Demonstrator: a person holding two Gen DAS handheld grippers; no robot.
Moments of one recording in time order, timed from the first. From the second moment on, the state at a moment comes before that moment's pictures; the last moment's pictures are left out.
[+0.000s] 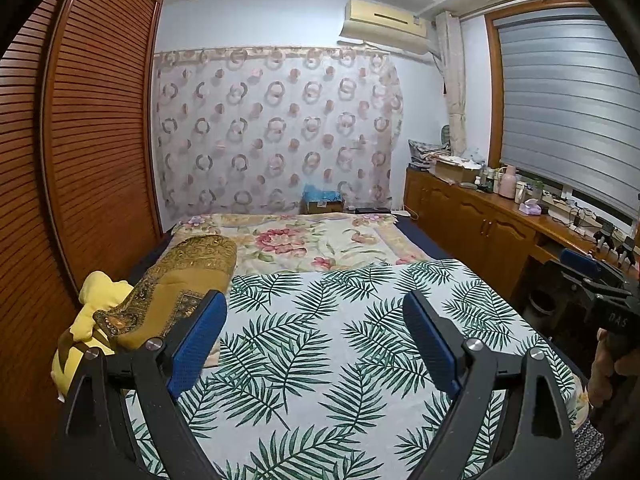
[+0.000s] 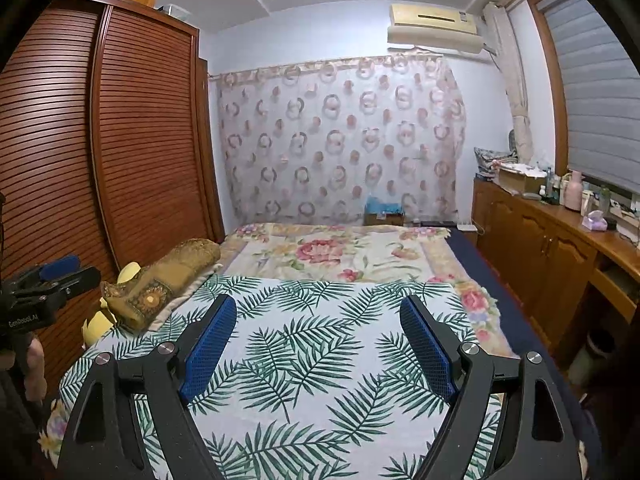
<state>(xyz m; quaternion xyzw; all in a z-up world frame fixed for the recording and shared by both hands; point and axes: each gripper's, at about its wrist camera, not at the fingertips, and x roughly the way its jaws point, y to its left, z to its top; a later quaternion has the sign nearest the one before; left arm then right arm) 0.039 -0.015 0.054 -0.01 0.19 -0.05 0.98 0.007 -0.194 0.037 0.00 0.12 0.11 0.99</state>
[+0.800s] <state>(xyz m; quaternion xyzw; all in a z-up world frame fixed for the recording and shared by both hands) 0.036 -0.011 0.057 -0.01 0.19 -0.05 0.98 0.010 -0.204 0.039 -0.01 0.12 0.11 0.99</state>
